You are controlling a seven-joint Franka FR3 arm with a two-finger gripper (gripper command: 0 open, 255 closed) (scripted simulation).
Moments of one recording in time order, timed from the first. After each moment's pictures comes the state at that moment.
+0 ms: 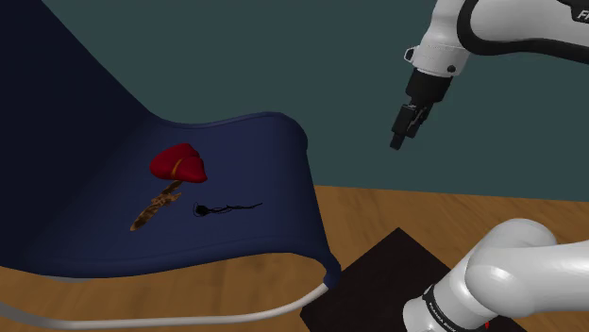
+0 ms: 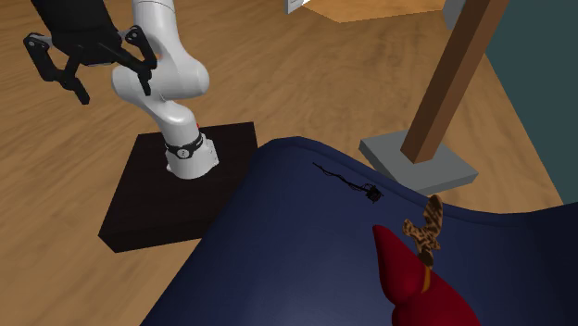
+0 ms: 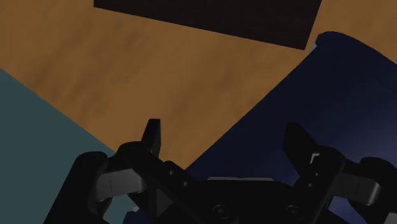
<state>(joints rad) -0.02 -0.77 0.05 -2.32 0.01 1.51 -0.14</state>
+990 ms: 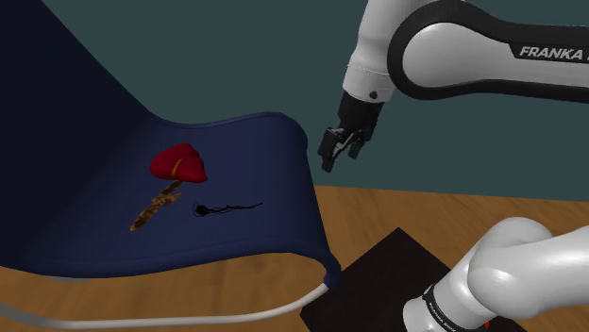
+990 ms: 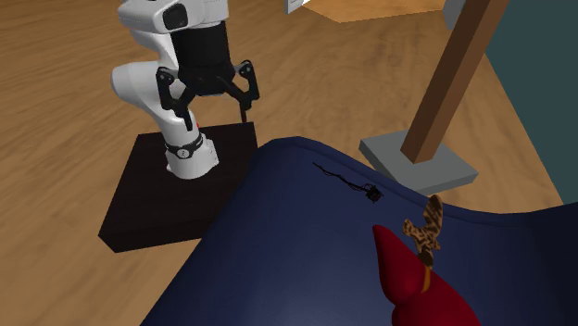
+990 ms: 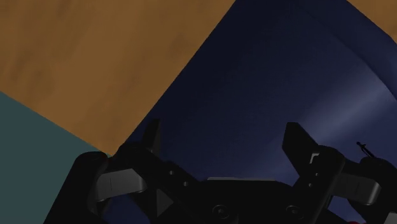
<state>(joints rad) 0.03 -0.61 0.35 -2.31 0.17 1.75 0.22</state>
